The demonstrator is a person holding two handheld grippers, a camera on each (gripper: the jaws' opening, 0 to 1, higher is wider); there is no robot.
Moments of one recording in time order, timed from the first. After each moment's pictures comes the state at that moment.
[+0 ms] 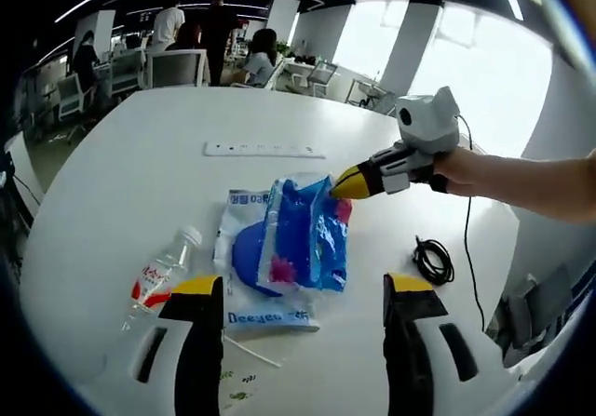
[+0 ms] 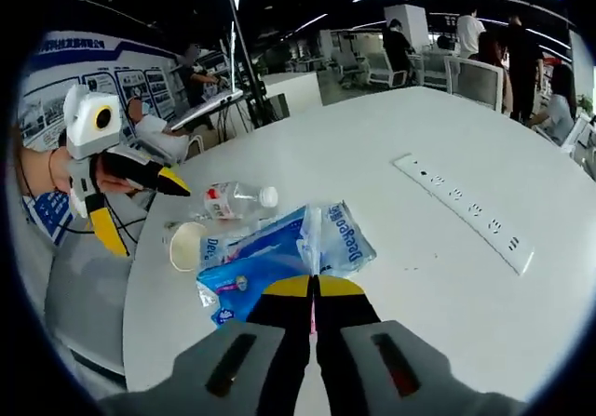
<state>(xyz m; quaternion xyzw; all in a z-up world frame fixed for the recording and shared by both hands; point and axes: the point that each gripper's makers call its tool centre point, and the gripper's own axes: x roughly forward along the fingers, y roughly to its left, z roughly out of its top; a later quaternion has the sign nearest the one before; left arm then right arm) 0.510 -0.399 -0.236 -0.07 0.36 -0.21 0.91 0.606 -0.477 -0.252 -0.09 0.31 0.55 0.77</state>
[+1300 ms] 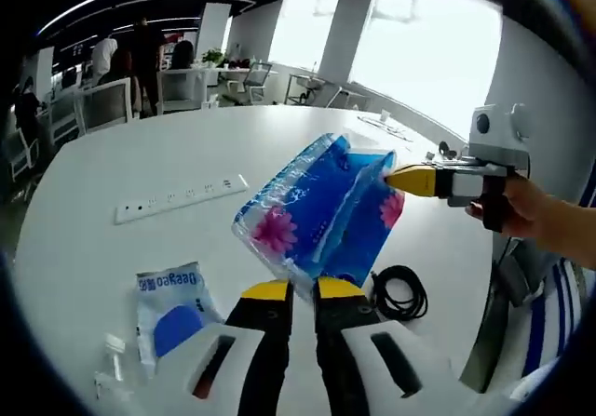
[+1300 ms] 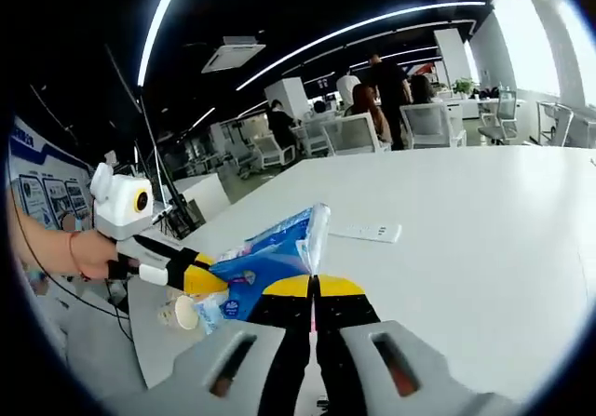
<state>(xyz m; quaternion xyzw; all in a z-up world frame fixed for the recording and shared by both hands) 0.568 -0.528 -0.207 0.00 0.33 -0.34 0.88 0.585 -0.638 -0.168 0.08 0.21 0.33 0.92</state>
